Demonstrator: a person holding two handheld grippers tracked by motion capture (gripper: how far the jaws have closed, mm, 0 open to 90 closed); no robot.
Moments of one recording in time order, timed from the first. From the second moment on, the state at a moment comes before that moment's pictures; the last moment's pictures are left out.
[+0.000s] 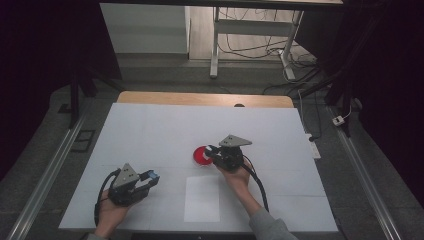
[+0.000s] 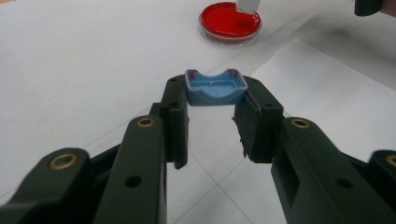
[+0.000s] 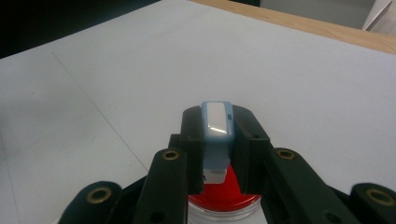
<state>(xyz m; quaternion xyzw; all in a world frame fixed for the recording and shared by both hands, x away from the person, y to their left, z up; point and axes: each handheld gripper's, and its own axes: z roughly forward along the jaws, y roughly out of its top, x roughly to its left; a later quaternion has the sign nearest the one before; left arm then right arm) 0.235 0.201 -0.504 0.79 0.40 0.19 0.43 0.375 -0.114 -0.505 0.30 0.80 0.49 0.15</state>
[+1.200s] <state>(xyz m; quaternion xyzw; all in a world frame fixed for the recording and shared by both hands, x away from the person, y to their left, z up) 0.235 0.201 -0.504 0.79 0.40 0.19 0.43 0.376 -0.105 -0.515 0.30 0.82 0.46 0.16</state>
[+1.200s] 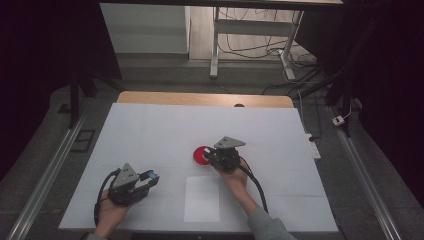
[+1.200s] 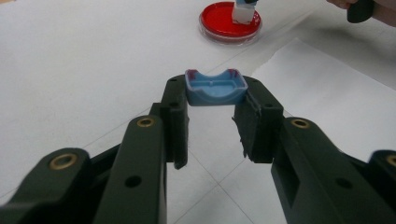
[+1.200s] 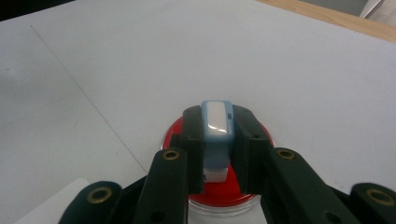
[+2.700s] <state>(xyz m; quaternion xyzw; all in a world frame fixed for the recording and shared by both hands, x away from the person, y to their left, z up) 0.236 0.201 -0.505 0.79 0.40 0.19 0.43 0.387 -0.112 -0.505 0.30 0.81 0.48 0.18</state>
